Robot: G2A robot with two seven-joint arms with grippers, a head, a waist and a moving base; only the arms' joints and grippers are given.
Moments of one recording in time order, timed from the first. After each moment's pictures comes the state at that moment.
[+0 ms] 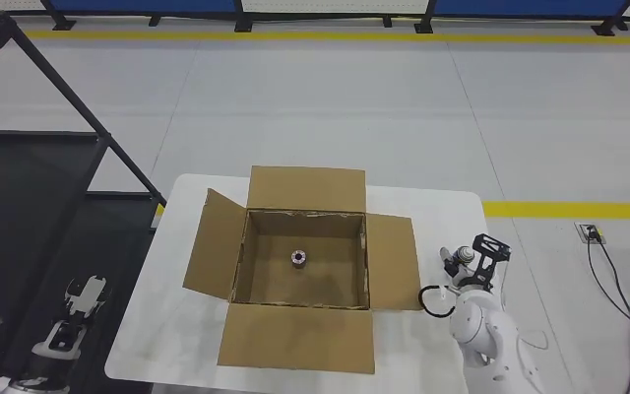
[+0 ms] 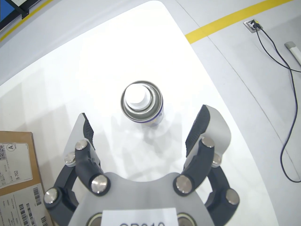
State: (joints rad) left arm 1.82 -1.23 -2.12 -2.11 0.04 -0.37 -0.34; right arm -1.13 -1.42 1.53 -1.45 -1.18 0.46 0.38
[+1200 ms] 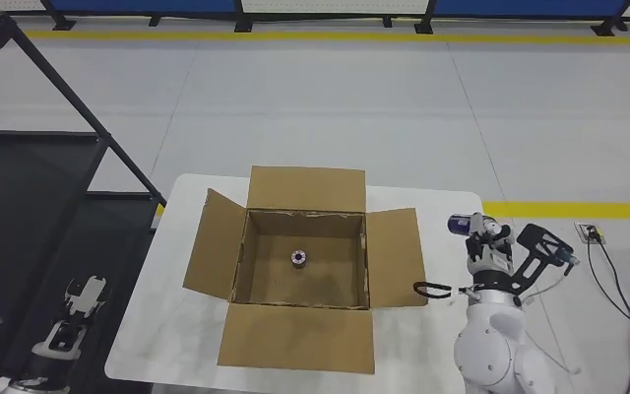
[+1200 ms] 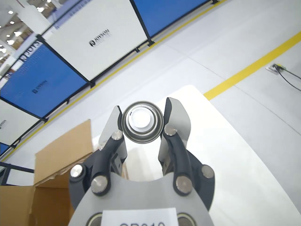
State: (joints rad) left arm 1.82 -1.23 -2.12 -2.11 0.04 -0.37 -0.34; right arm -1.35 -1.45 1.41 -2.12 -1.13 0.55 0.17
